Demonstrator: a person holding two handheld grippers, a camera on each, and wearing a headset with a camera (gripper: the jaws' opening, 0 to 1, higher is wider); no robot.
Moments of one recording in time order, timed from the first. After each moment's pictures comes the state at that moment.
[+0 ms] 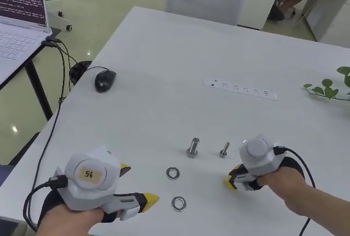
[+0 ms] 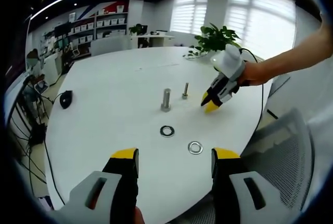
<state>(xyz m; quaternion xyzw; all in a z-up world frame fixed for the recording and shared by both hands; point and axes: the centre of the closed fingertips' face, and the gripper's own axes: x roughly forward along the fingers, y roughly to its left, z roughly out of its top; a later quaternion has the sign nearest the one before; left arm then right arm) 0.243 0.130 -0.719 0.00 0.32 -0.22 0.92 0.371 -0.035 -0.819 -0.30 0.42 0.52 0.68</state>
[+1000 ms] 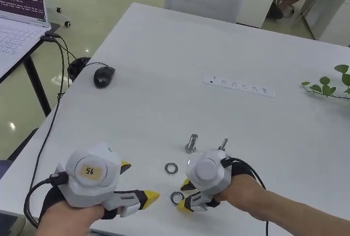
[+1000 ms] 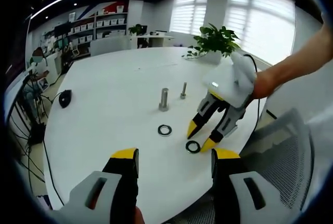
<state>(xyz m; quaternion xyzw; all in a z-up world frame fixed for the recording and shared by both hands) 0.239 0.127 -0.720 0.00 0.32 -0.22 0.92 0.274 0.053 -0.825 -0.39 0.34 0.66 0.54</state>
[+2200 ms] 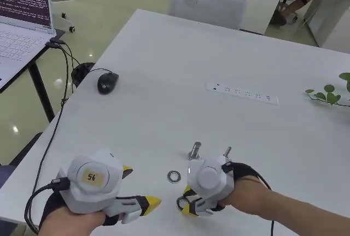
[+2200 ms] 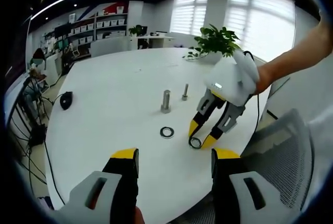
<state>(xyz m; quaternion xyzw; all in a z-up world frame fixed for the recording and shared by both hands) 0.243 0.132 -0.716 0.00 0.32 -0.22 0.92 0.283 0.050 -0.817 -0.43 0.31 0.67 0.51</state>
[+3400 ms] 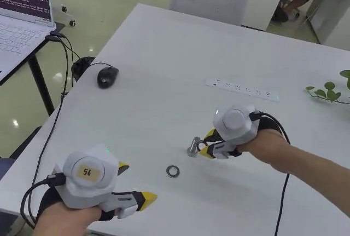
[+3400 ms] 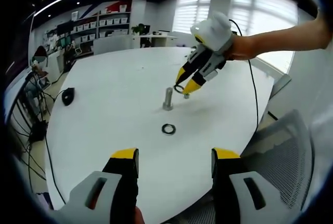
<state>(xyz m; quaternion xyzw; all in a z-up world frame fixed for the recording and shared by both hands) 0.238 0.136 -0.720 -0.01 0.32 -0.21 0.92 0.407 0.056 -0.746 -0.41 0.29 0.60 0.62</state>
